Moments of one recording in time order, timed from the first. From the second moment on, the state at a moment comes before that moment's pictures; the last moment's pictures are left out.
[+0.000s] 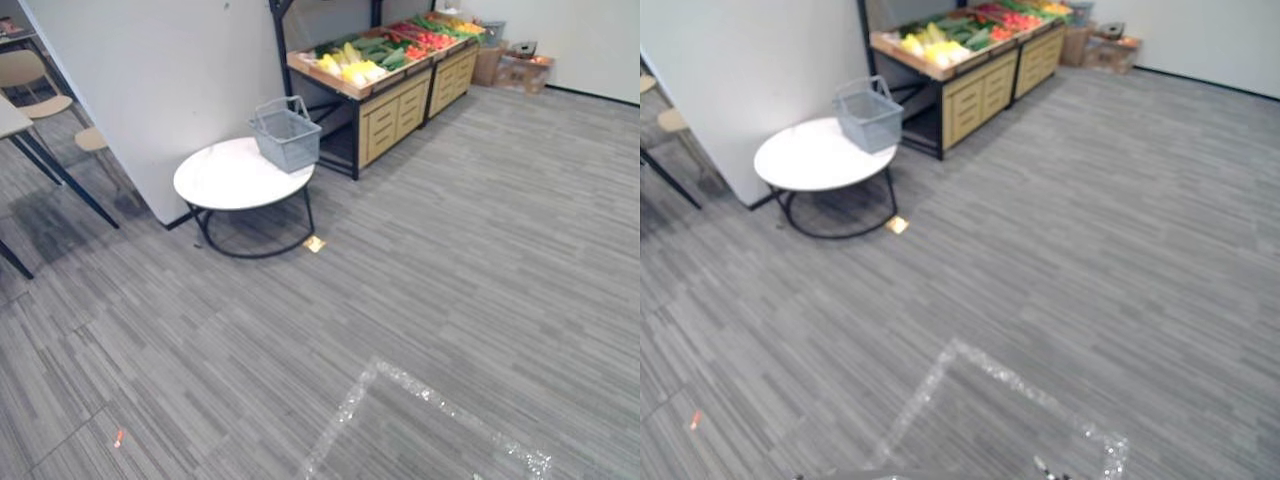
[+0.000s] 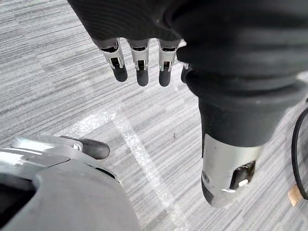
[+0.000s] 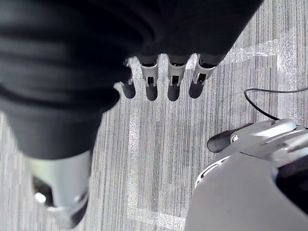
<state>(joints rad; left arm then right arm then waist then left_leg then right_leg) 0.17 0.09 0.16 1.19 -0.28 -0.16 0.10 0.14 -0.06 -0.43 1.20 0.16 -0.11 0.03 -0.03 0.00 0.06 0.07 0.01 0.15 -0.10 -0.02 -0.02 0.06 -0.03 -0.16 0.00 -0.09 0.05</state>
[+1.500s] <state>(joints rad) 0.08 -0.01 0.37 1.14 -0.26 -0.13 0.07 0.16 -0.04 -0.46 1.14 0.13 -0.13 0.04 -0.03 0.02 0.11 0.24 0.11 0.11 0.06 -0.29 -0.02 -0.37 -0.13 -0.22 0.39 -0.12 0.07</state>
